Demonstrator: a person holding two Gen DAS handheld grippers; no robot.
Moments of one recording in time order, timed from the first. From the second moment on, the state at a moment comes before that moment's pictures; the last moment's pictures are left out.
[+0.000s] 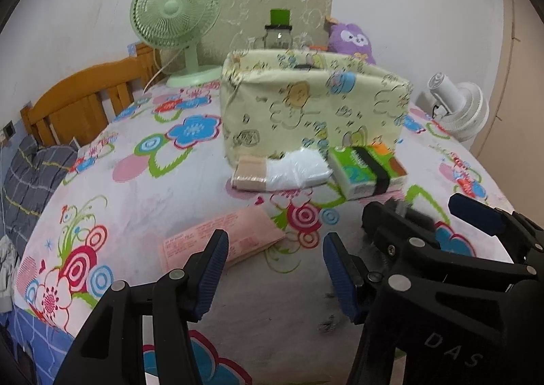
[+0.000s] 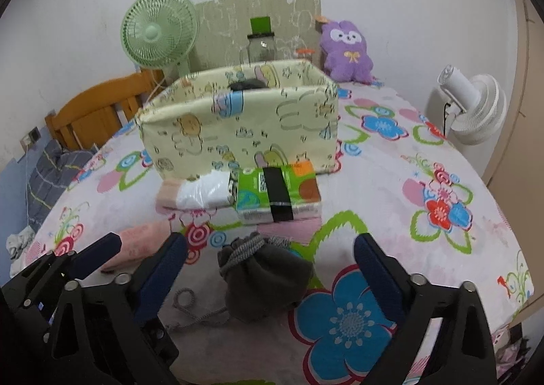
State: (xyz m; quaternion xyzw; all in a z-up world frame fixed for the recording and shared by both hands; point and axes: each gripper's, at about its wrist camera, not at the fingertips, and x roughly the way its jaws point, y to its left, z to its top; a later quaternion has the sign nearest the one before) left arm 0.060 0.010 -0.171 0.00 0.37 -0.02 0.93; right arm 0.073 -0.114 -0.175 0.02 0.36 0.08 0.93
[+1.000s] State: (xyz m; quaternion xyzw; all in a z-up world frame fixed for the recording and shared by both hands) left arm 0.080 0.035 -0.182 0.01 0.39 0.01 0.92; right arm 0.097 -0.086 -0.179 0.02 0.39 0.11 0.91
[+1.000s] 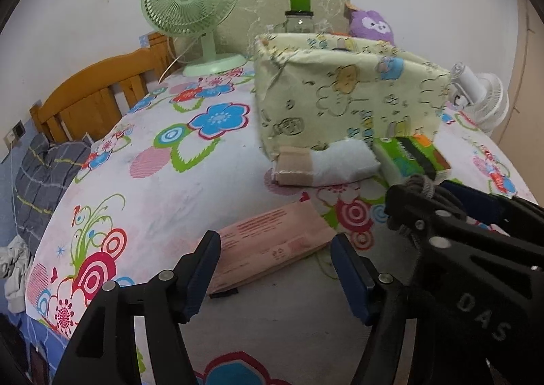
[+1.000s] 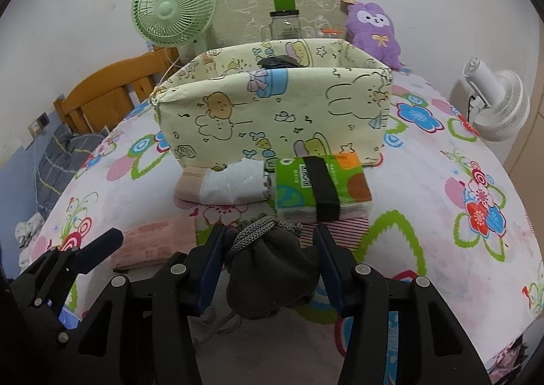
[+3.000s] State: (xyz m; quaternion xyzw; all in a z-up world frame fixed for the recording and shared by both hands) left arm 0.059 -0.002 -0.116 -0.04 0.33 -0.02 0.94; right arm 0.077 -0.107 -0.116 0.03 0.33 0.11 0.94
